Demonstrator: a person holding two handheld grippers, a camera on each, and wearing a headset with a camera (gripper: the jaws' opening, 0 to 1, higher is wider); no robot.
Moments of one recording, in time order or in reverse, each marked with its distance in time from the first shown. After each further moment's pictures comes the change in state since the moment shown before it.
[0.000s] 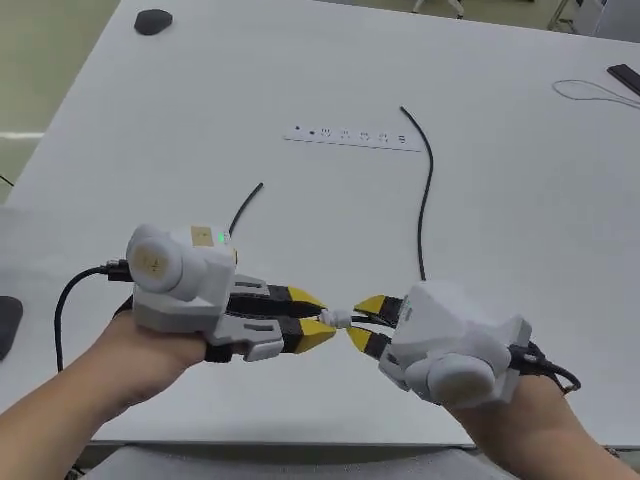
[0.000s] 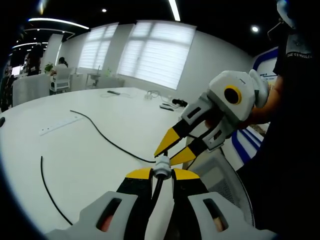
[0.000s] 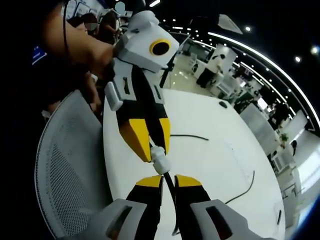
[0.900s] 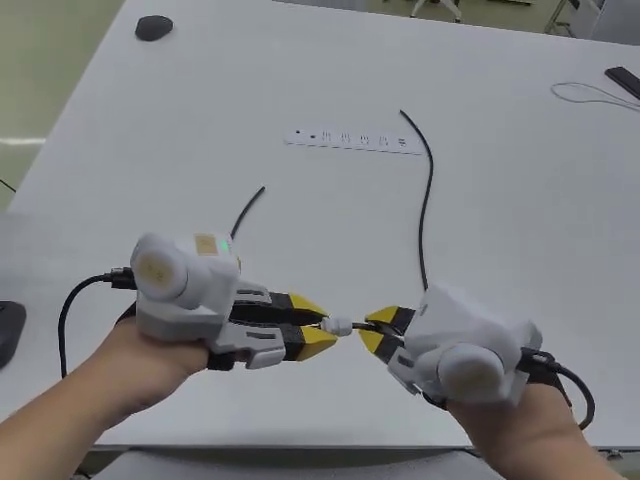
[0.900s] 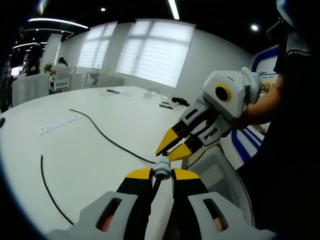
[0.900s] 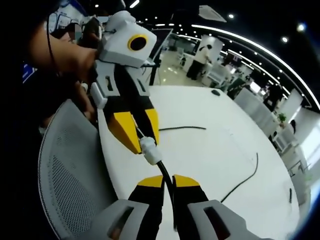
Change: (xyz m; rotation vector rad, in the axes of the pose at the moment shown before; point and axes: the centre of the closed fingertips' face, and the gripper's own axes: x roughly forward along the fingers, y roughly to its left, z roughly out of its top) left arm -0.001 0.000 -0.005 0.005 0.013 -0.001; right arm -0.001 -0.002 -0.018 0.194 0.021 -0.021
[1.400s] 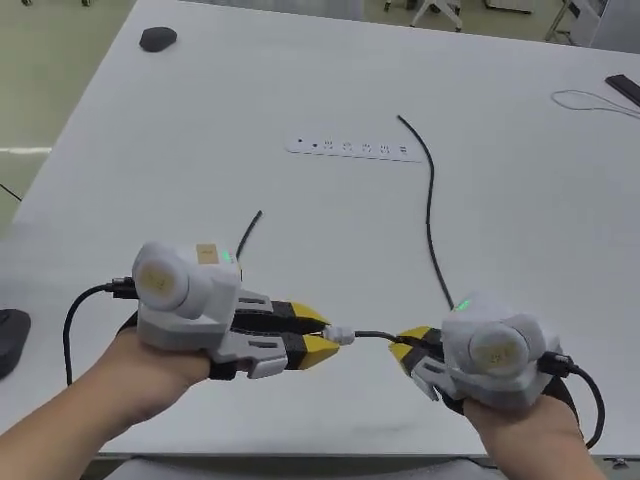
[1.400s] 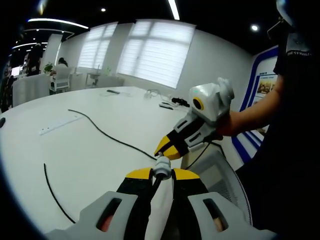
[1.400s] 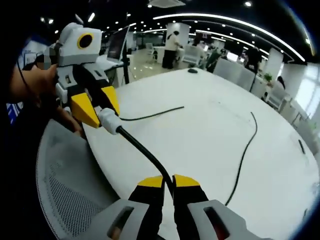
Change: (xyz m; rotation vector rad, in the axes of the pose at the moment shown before) left arm -0.001 -0.004 0.001 -0.004 -0.002 0.001; right arm 0.007 -0.024 -0.064 0.384 0.064 -0.064
